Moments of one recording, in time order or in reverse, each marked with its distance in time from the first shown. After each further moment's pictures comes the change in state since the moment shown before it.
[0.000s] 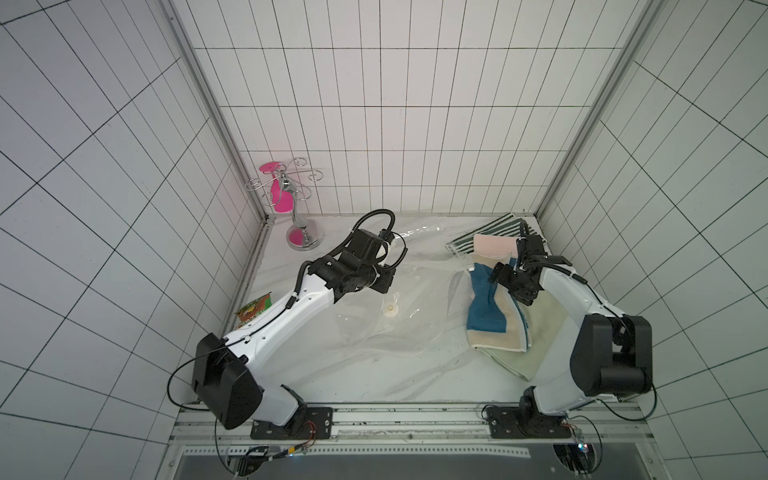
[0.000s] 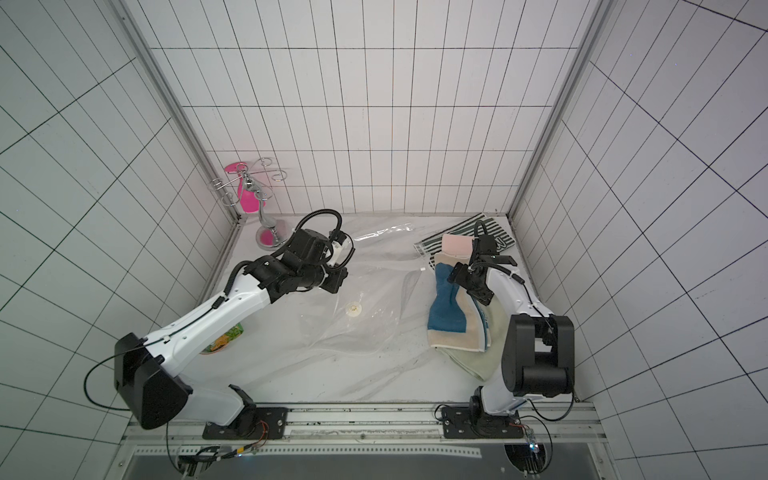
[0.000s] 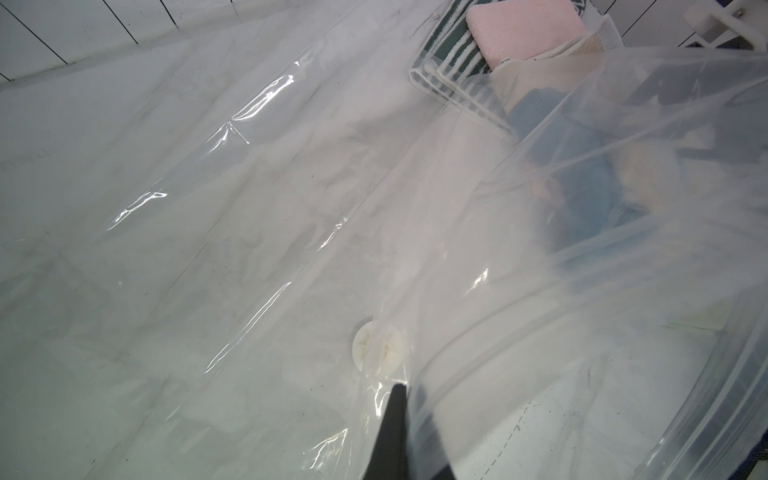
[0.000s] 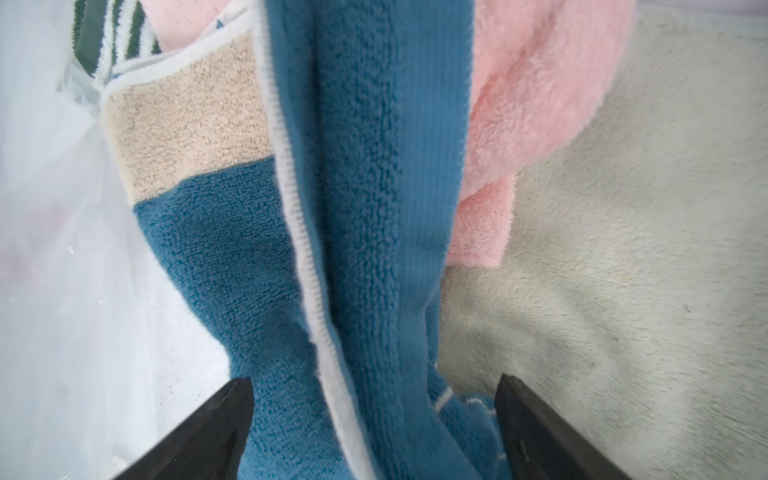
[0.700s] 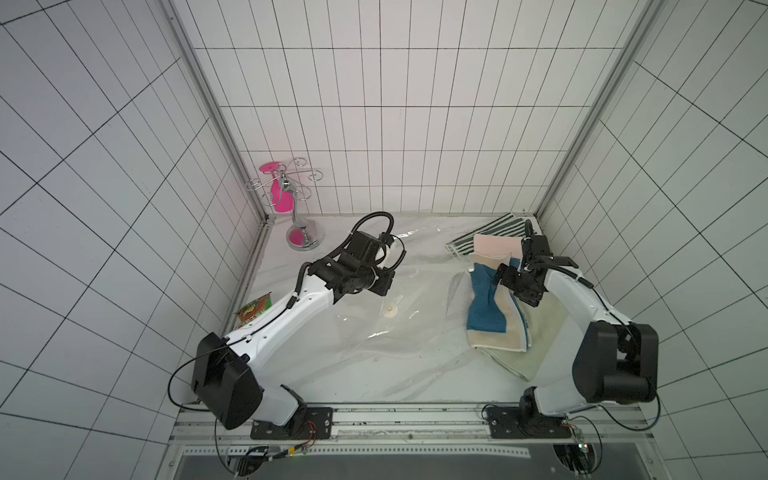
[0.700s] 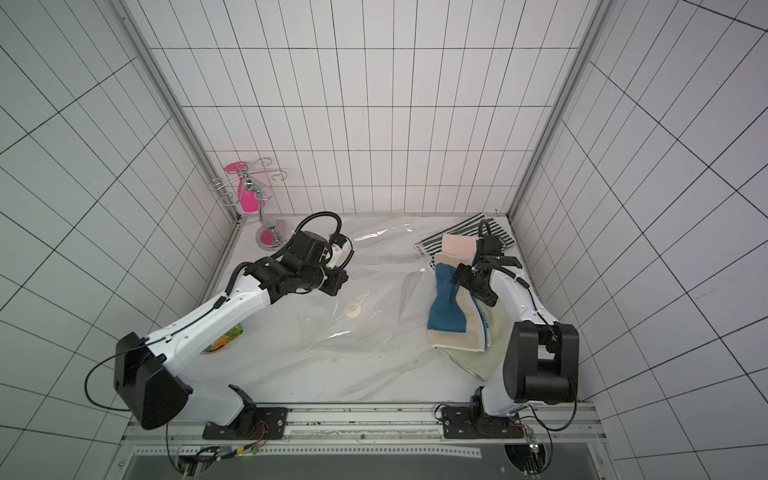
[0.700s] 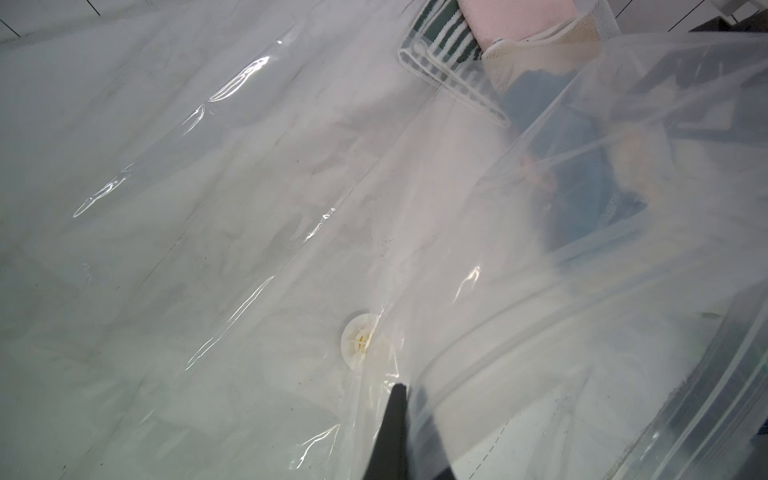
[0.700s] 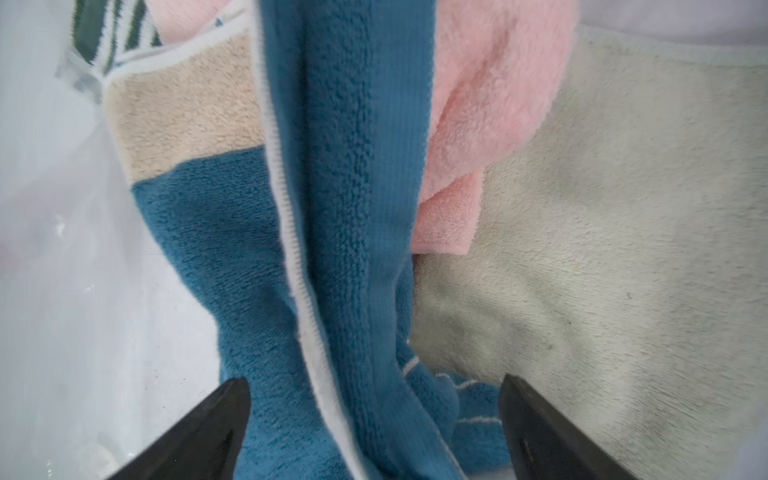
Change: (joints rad) left arm 0.015 -0.001 -0.031 0.010 0.056 0.005; right arm -0.021 -0.026 -0.012 -0.042 0.016 -0.063
